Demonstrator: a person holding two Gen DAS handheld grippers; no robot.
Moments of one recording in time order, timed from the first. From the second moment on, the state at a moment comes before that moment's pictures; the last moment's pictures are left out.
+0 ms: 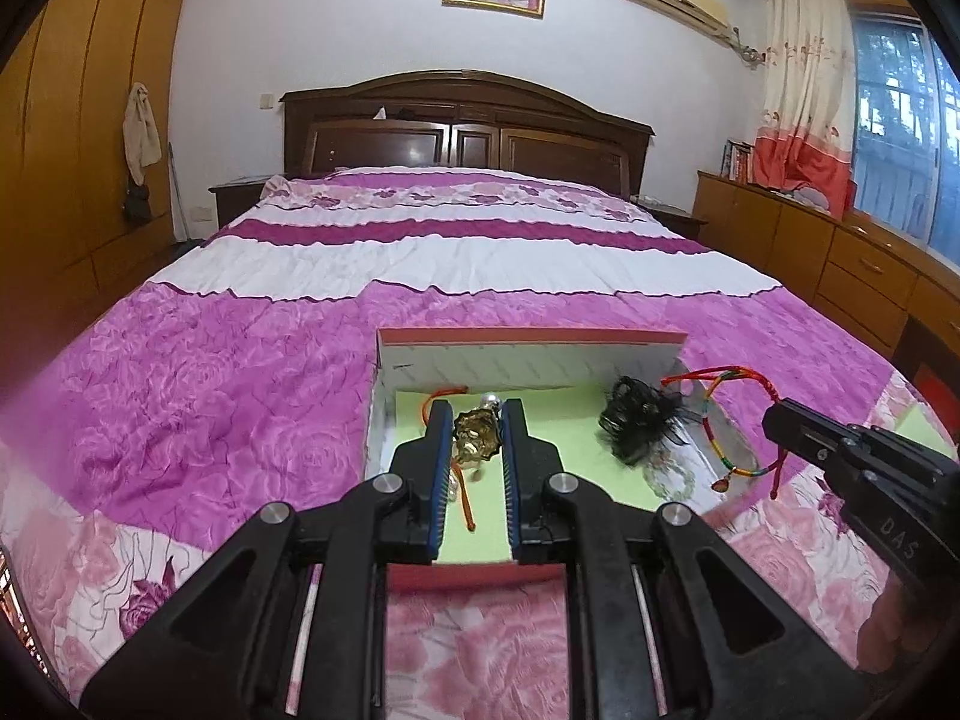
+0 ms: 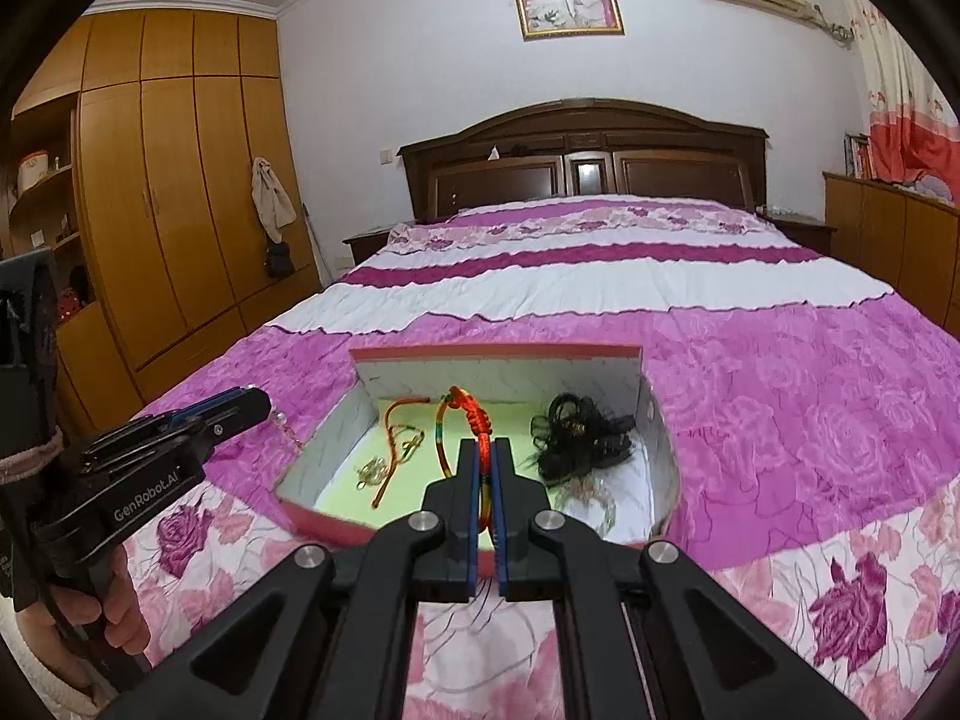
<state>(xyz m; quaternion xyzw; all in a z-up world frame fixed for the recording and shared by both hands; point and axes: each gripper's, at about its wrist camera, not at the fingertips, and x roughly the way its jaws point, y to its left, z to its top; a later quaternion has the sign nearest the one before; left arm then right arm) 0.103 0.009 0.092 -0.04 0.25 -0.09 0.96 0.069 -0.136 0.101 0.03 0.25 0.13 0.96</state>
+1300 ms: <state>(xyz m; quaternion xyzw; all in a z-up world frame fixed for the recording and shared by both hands) 0.160 0.013 0.018 -0.05 0.37 -0.06 0.92 0.141 -0.162 0.025 0.04 0.35 0.07 0.93</state>
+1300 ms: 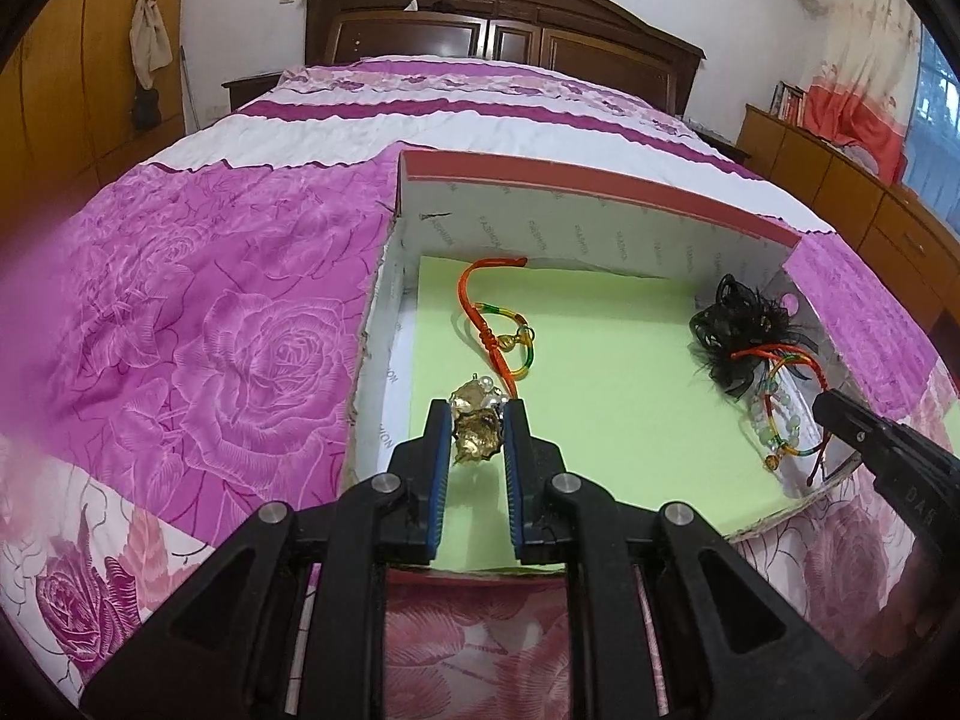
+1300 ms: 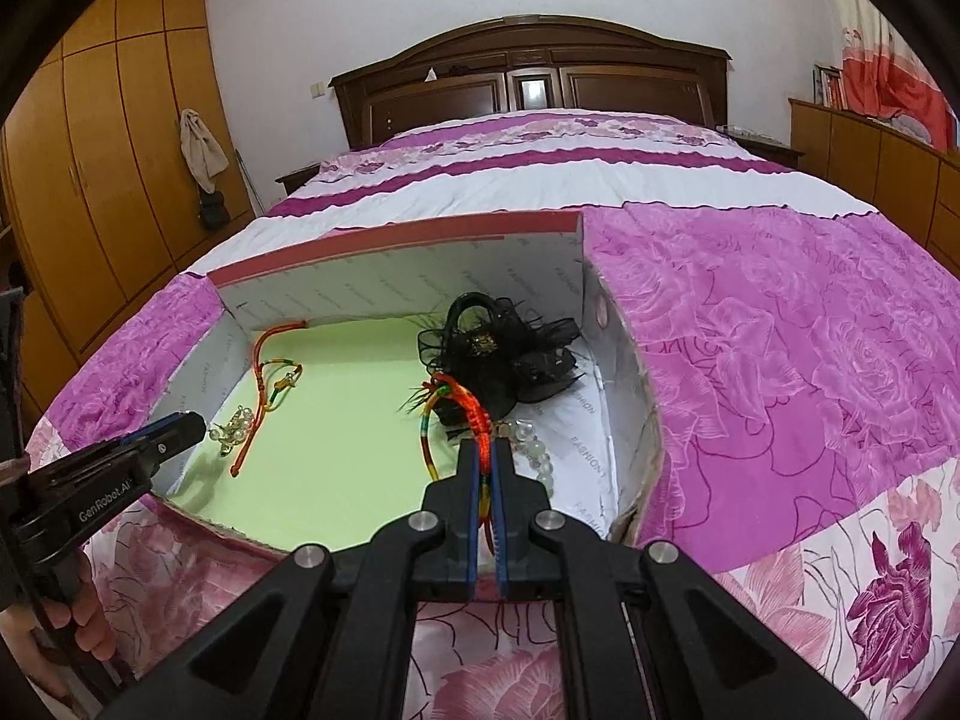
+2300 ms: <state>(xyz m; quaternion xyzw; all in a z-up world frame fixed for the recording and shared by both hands) 0.107 0.005 0.068 -0.04 0.37 -0.10 0.92 0.097 -0.170 0.072 0.07 0.32 0.09 0.94</state>
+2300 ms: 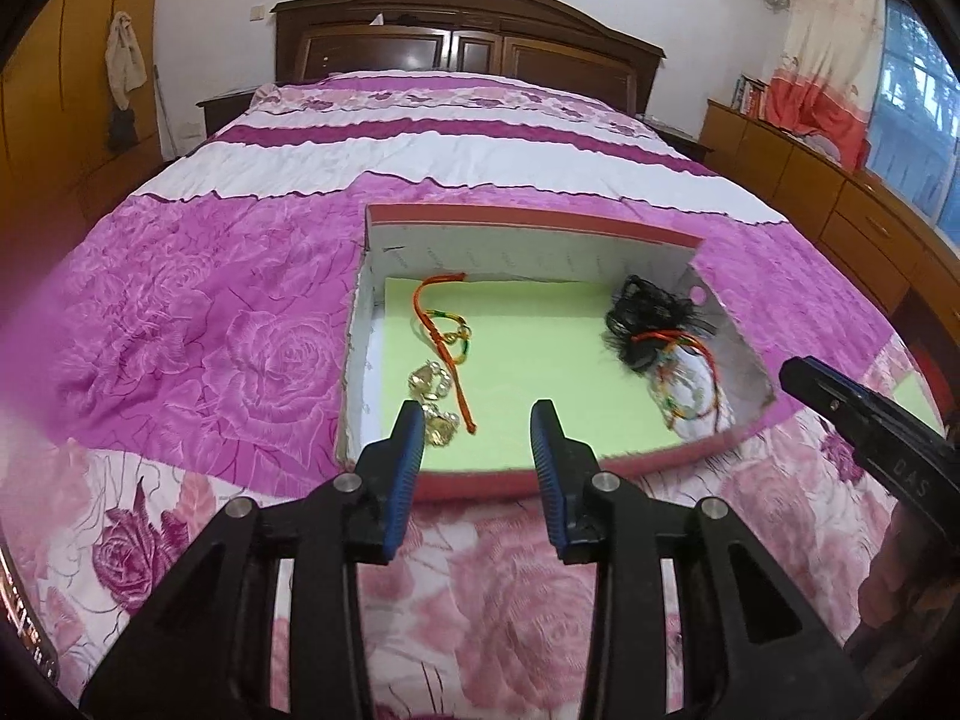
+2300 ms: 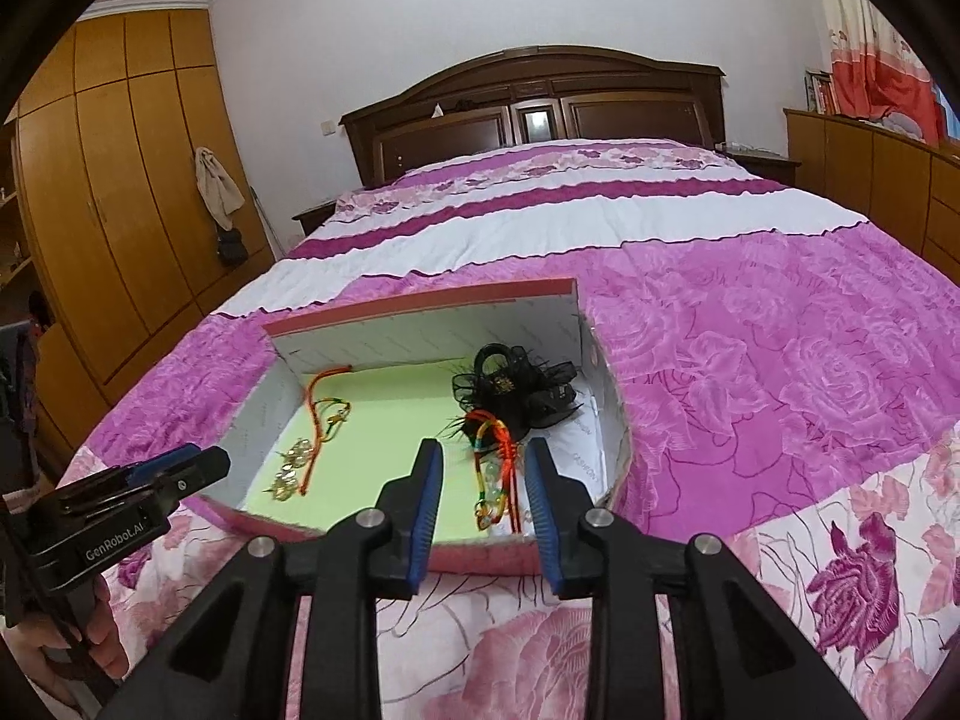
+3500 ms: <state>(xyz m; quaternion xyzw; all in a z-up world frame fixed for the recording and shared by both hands) 0.022 0.002 0.034 -0.05 0.46 -0.15 0.87 -0.011 -0.179 0.030 0.05 0.43 0.10 0.90</state>
